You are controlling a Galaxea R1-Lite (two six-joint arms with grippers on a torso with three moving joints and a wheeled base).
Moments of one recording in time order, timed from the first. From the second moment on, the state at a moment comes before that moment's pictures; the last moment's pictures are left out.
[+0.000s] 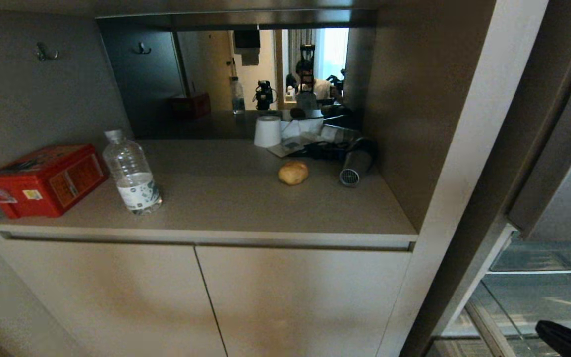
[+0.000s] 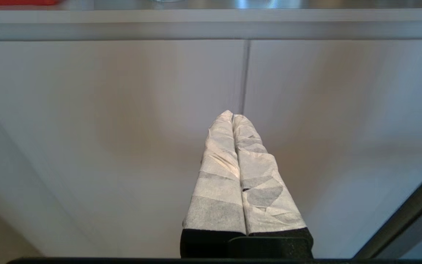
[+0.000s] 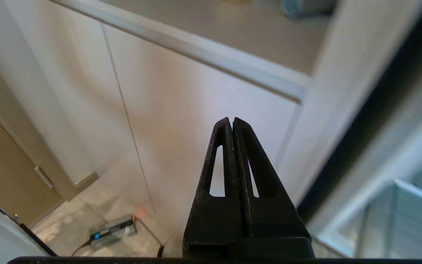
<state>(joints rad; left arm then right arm) 0.00 0.00 0.00 -0.02 0.00 -0.01 0.85 0.69 -0.18 -0.45 -0.31 0.00</state>
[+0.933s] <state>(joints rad) 0.00 0.00 0.00 -0.02 0.00 -0.01 0.85 1.13 -0.49 -0.52 -0.27 0.01</state>
